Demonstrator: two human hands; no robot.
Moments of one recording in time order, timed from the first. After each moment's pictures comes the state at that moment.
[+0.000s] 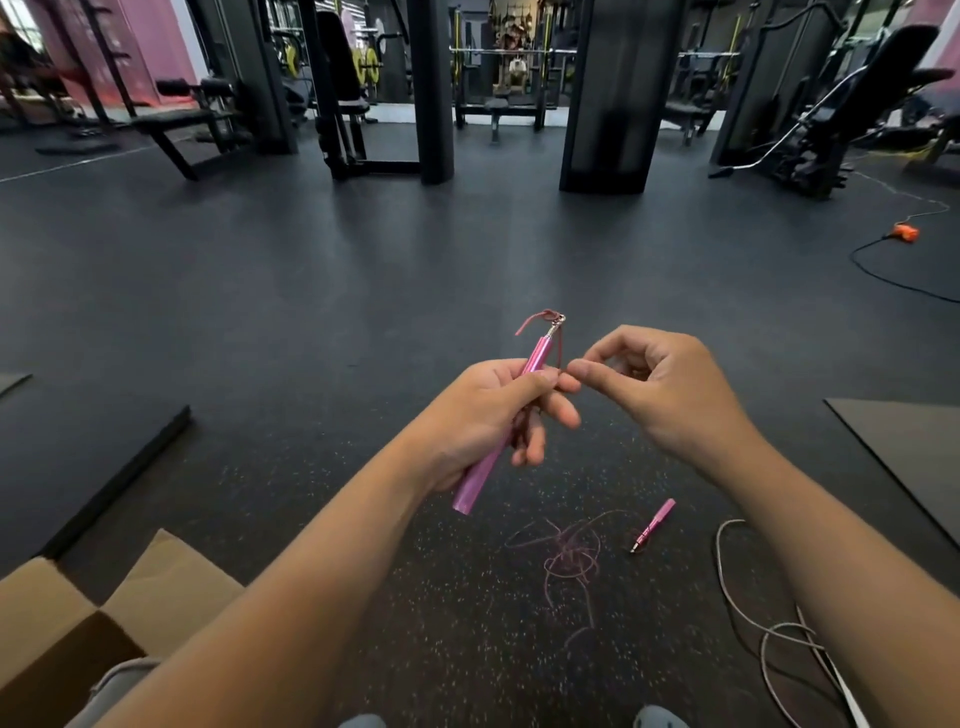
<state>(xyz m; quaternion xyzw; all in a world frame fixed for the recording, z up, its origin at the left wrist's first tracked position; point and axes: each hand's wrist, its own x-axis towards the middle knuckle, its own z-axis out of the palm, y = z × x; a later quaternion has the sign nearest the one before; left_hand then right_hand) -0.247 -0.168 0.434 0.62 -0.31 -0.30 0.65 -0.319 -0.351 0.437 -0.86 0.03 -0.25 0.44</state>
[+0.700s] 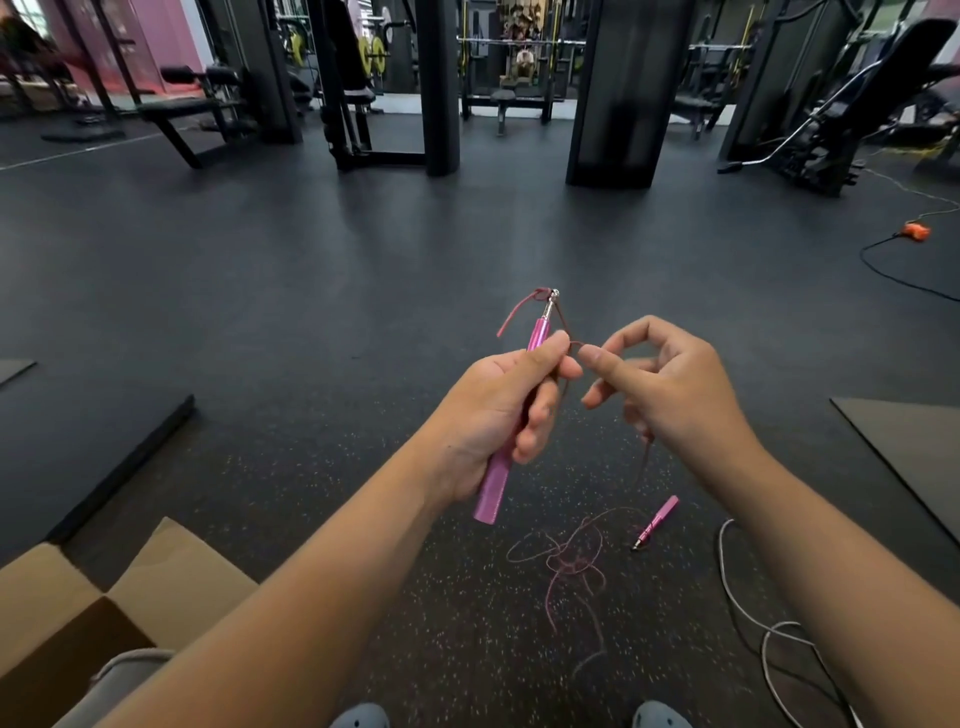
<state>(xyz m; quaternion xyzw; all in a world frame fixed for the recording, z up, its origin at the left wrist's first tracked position) -0.260 -0.171 0.438 0.53 -0.24 -0.32 0.75 -0.320 -0.340 0.433 -0.78 0.09 -0.23 0.57</state>
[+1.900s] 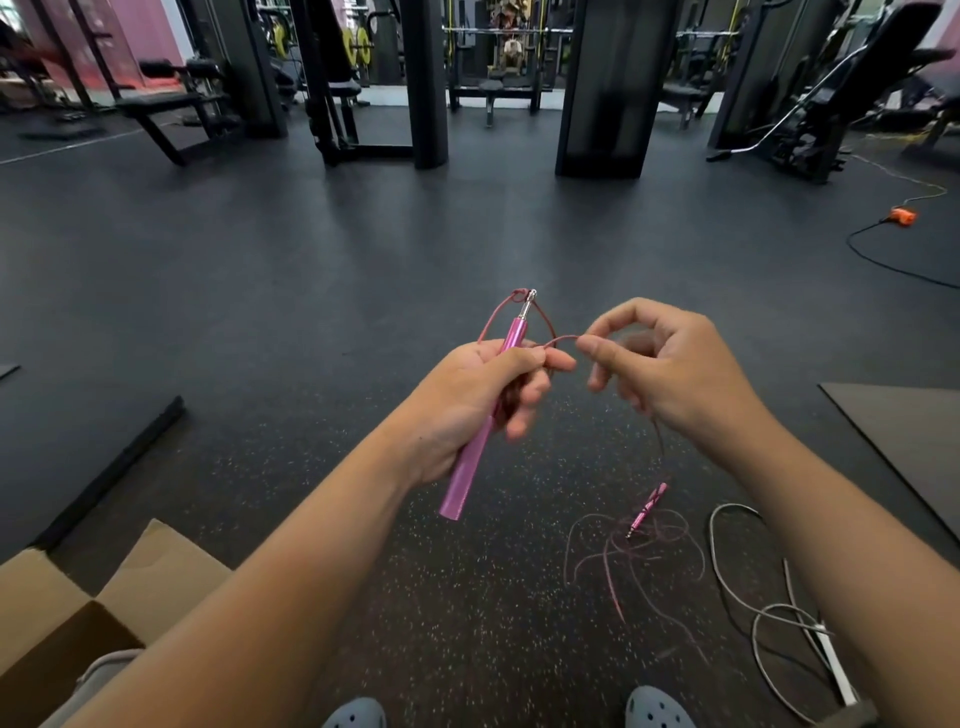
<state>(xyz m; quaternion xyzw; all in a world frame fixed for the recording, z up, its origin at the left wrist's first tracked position) -0.249 -0.164 0.439 0.58 -0.30 -0.32 0.69 -0.324 -0.358 0.442 -0.83 0.04 -0.22 0.51</state>
